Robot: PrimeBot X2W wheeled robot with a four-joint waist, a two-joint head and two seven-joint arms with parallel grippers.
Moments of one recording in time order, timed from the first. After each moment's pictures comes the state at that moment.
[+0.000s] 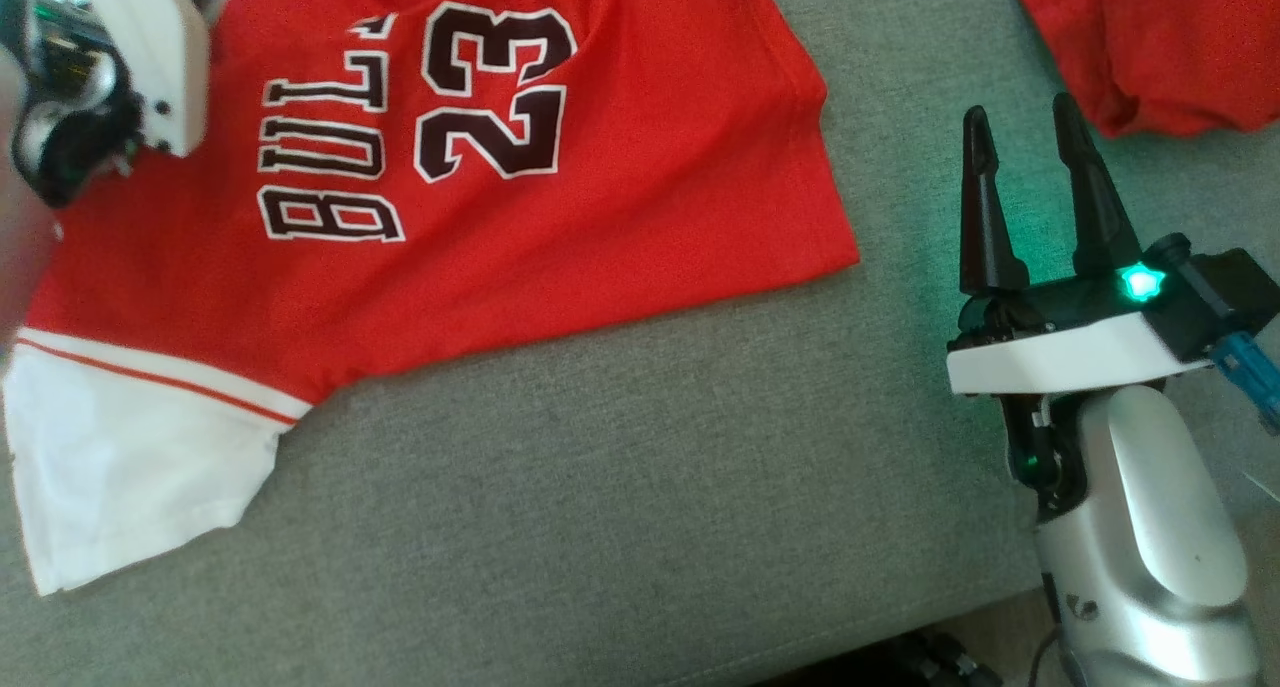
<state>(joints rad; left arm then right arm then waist) -1.21 0.55 -0.86 0.72 -0.81 -0.13 0.63 -0.36 -0.05 0.09 0.19 0.20 0.13 -0.25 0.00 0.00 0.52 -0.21</state>
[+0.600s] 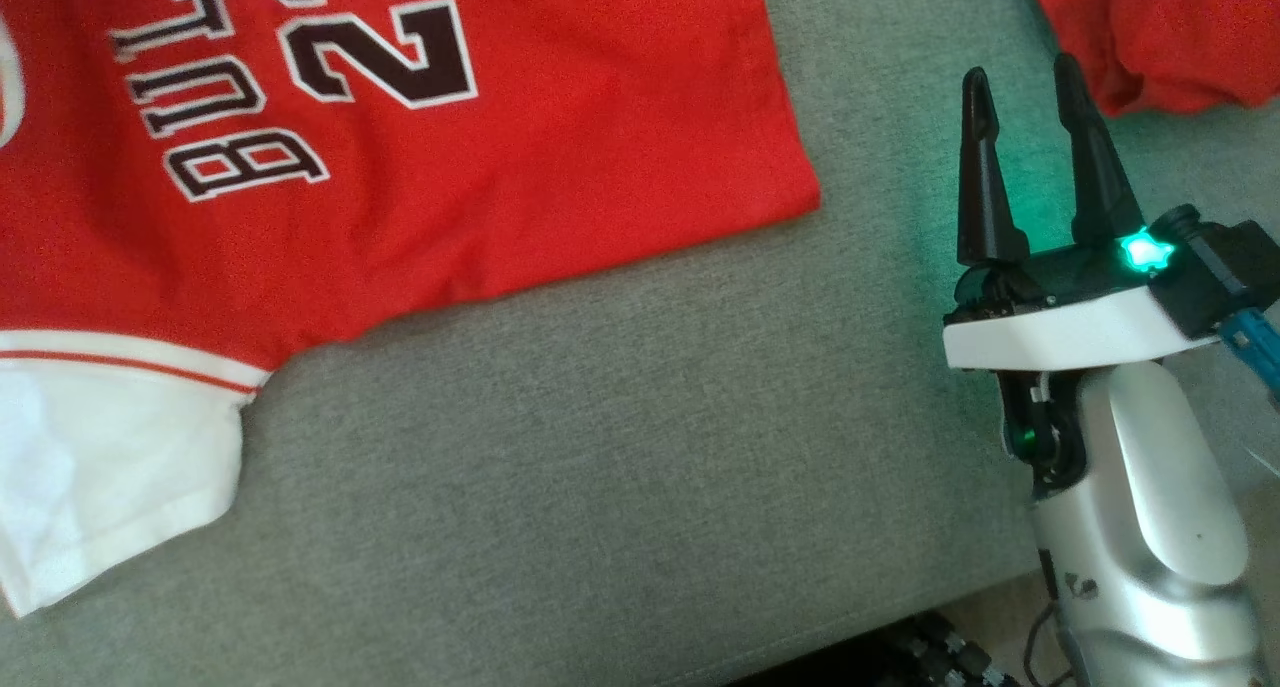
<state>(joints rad) -1.46 0.53 -0.91 1.01 -0.48 0.06 0.05 -0.40 -0.05 0.12 0.18 0.23 0.13 -0.26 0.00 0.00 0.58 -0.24</state>
